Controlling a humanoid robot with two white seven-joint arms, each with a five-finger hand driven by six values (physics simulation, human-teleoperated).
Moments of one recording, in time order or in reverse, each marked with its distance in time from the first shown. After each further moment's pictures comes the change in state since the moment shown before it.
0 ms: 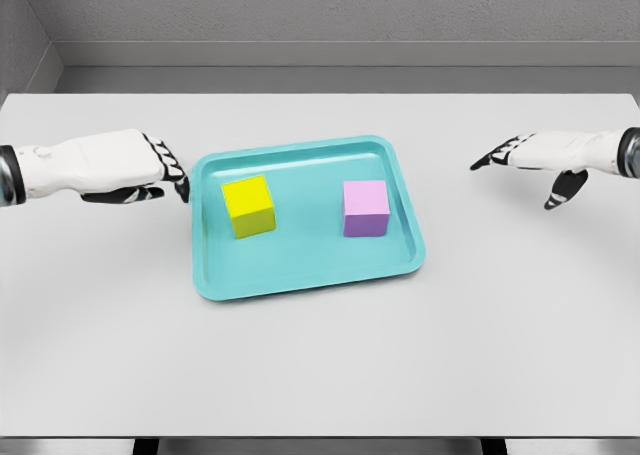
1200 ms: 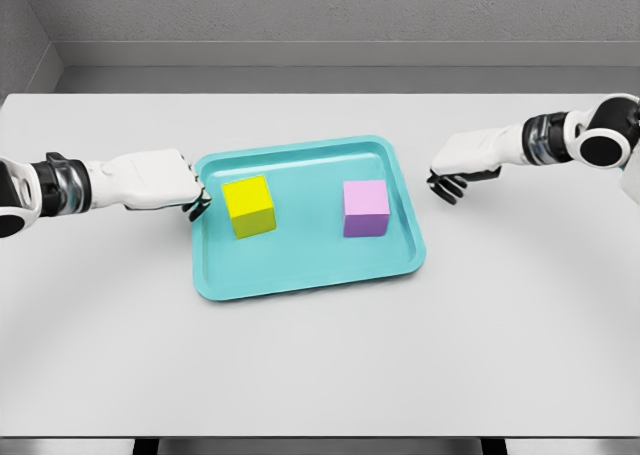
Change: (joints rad) left arm -0.046 -0.128 -0.097 0.039 -0.316 0.000 -0.002; right arm -0.179 0.181 0.247 0.004 0.038 0.001 0.021
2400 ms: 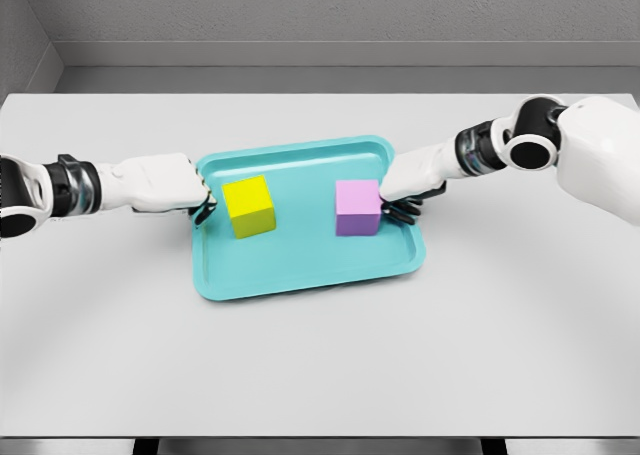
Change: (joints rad) left arm -0.025 -0.021 -0.040 0.037 -0.003 0.000 0.000; right arm -0.097 0.112 0.211 -0.039 -0.018 0.016 0.005
